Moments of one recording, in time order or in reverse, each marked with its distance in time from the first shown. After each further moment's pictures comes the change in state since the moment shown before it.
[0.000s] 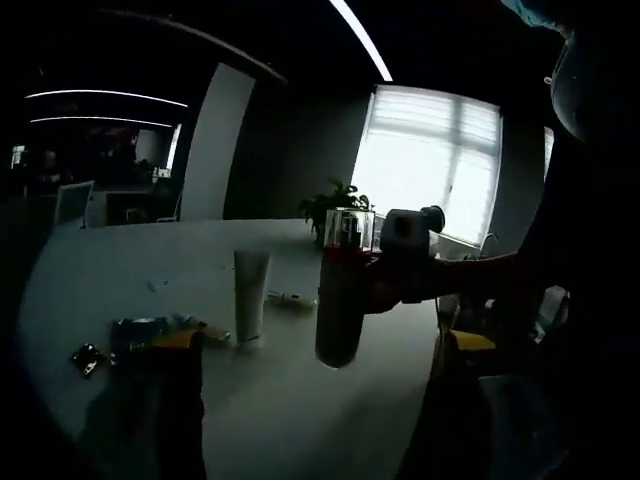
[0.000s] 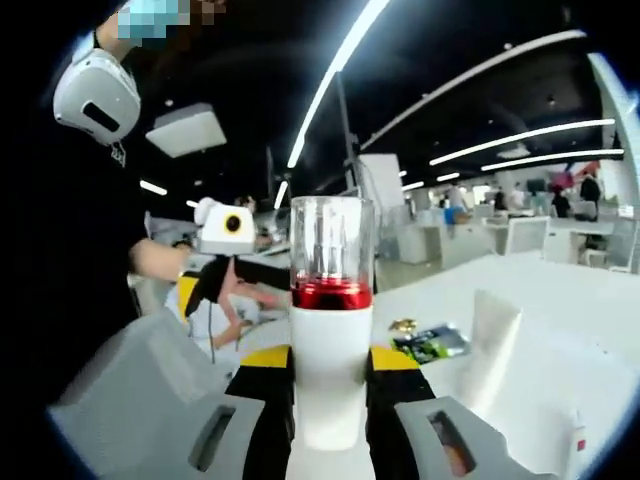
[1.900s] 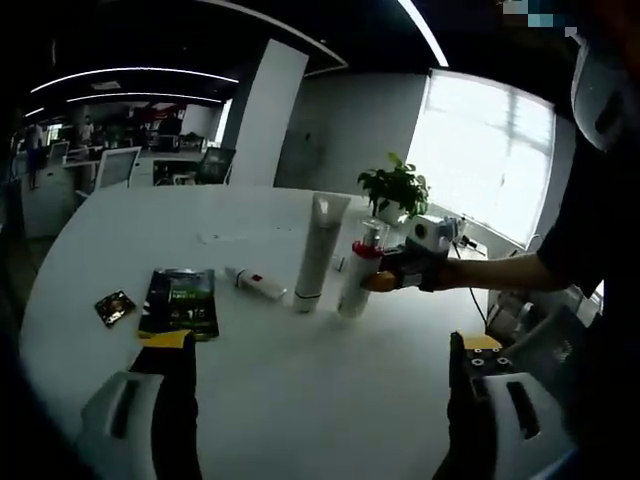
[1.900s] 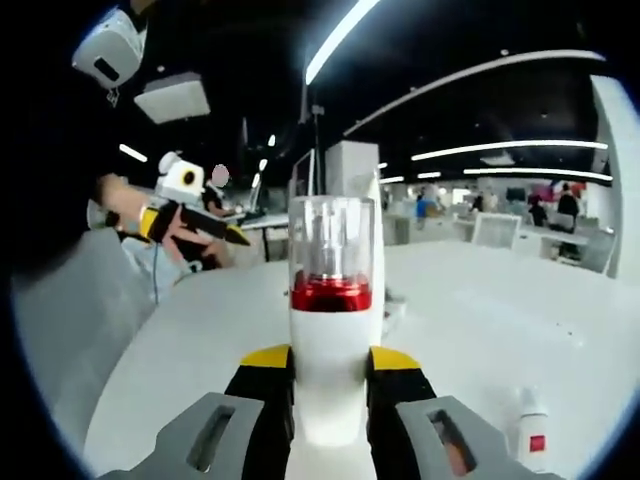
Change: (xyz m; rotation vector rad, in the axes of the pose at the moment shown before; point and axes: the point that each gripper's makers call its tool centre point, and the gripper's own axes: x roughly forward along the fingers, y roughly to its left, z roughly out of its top) left arm 0.005 0.065 -0.053 -0.093 0.083 0.197; right arm -0.013 -0.116 -0.085 -0.122 0.076 -0.118
